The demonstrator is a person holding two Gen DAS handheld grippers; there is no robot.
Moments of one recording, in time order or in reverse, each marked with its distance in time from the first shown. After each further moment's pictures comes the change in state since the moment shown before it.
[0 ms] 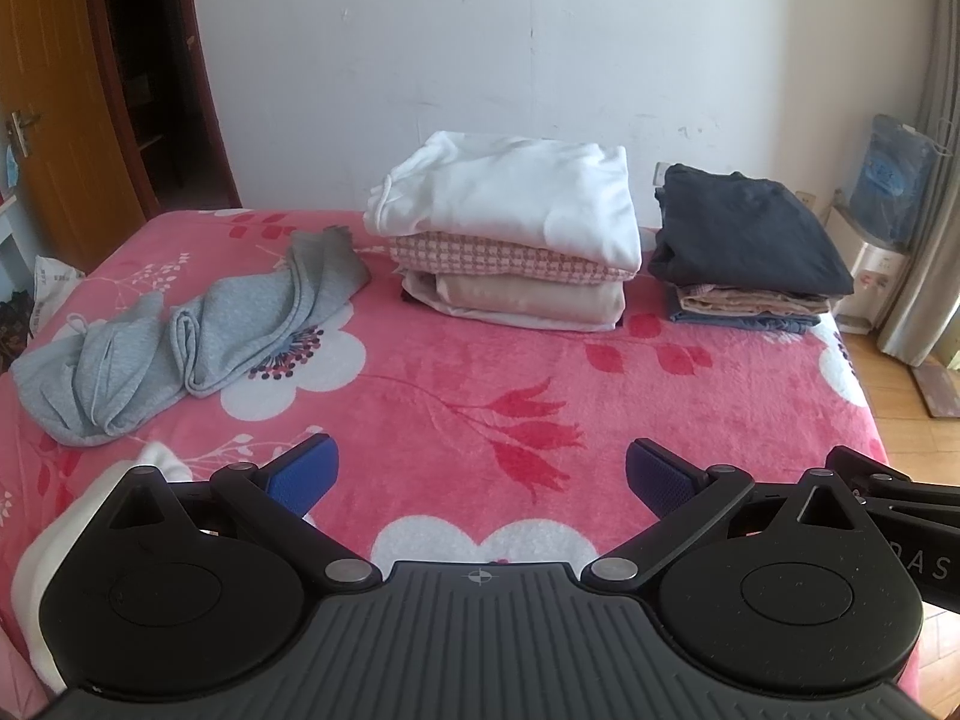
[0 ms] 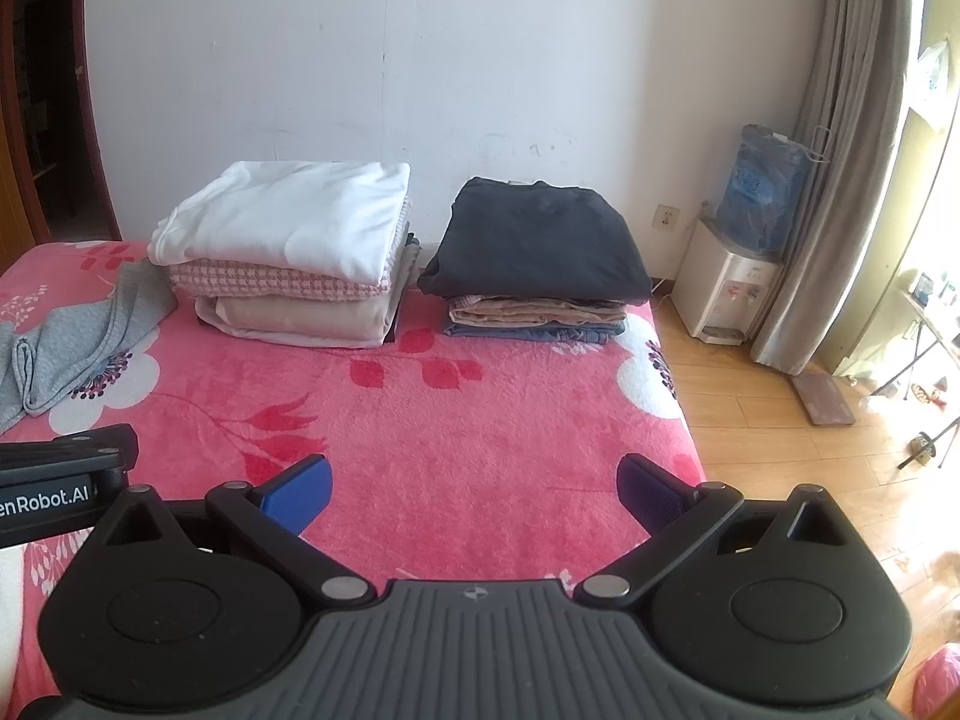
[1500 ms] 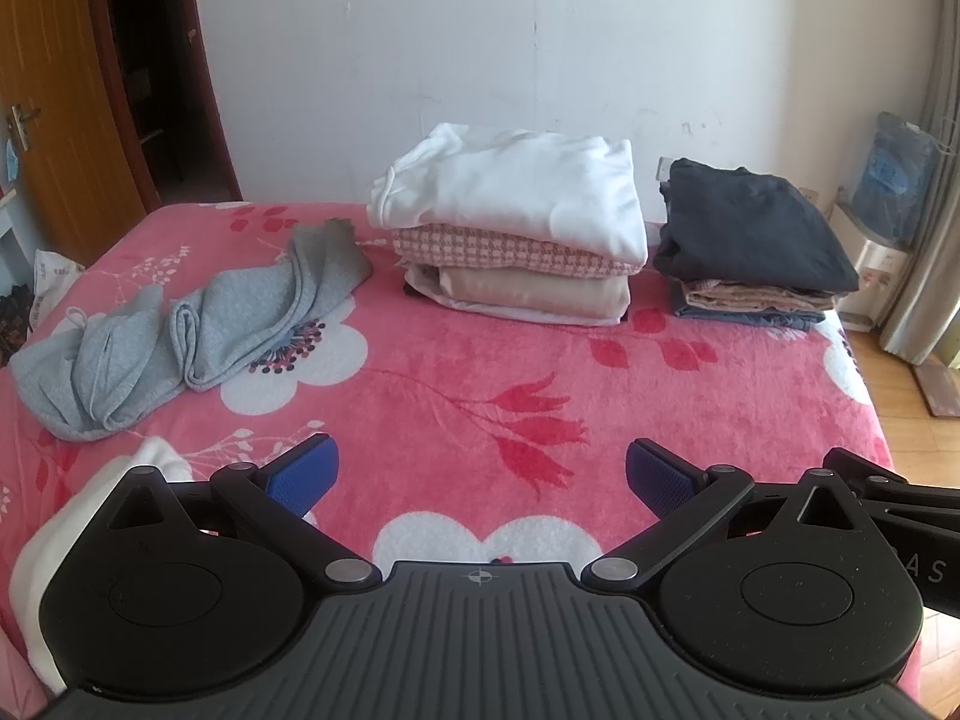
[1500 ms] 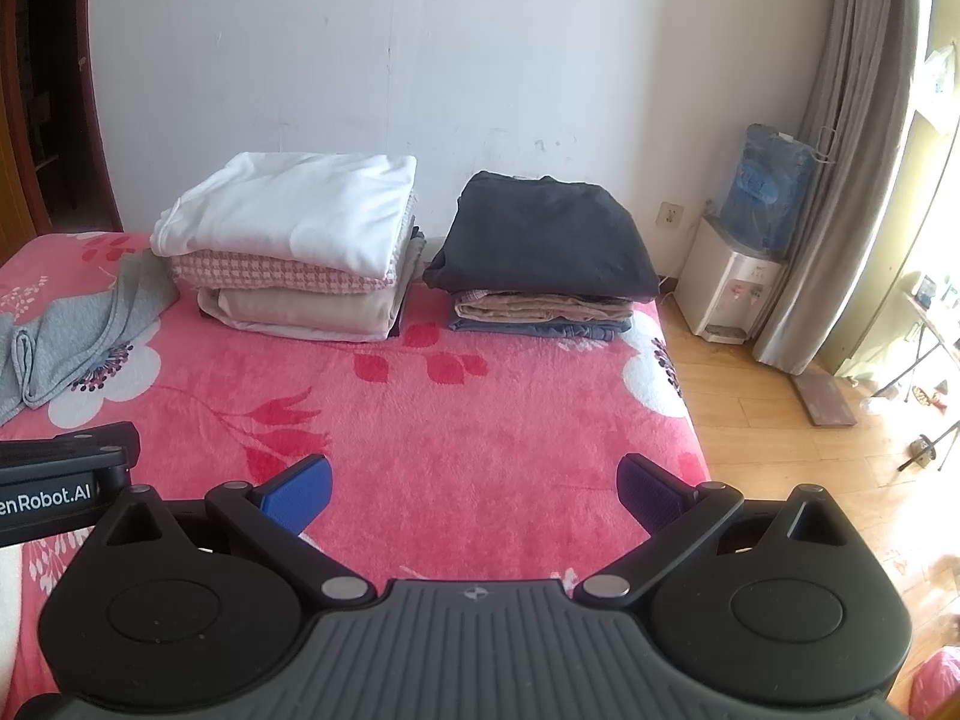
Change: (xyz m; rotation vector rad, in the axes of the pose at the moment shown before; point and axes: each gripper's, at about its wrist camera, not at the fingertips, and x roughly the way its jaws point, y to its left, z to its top) left arm 0.005 0.003 0.000 -0.004 0.014 0.000; right arm 0.005 0.007 0.000 -0.010 0.012 -0.002
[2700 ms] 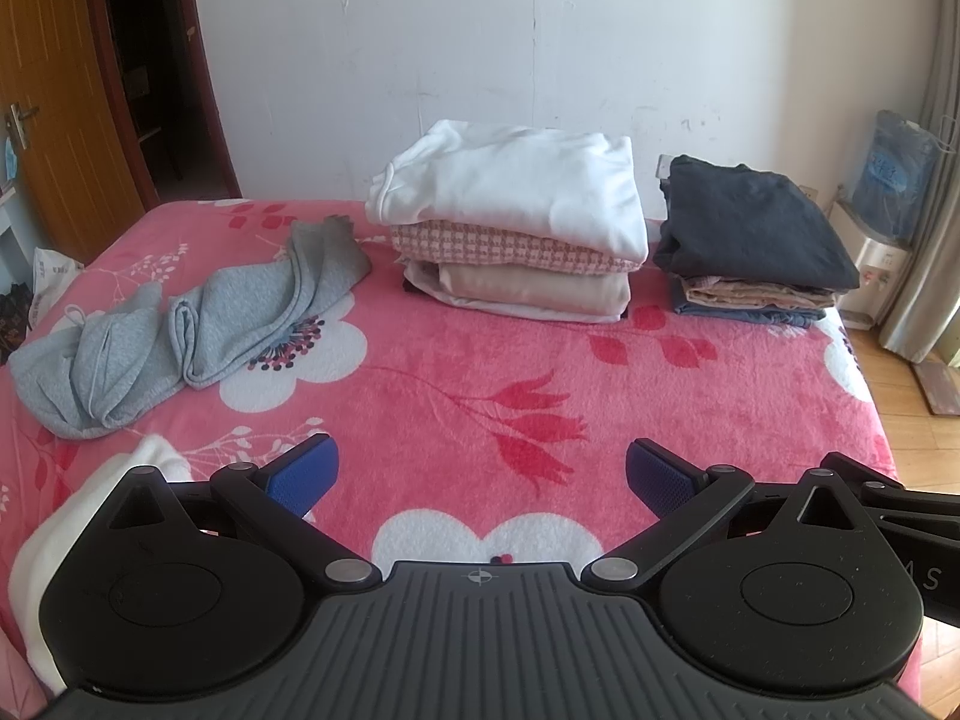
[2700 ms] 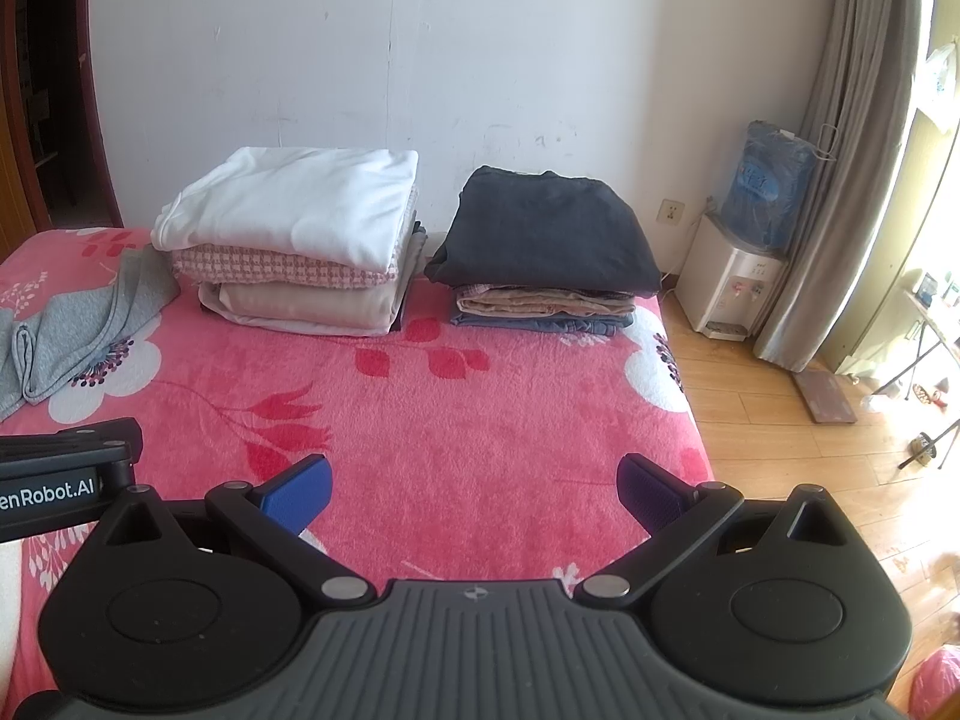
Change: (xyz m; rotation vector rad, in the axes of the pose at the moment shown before) left arm 0.002 0.000 -0.001 -0.001 0.005 -0.002; right arm 0.002 0.002 -0.002 -0.001 0.007 0.001
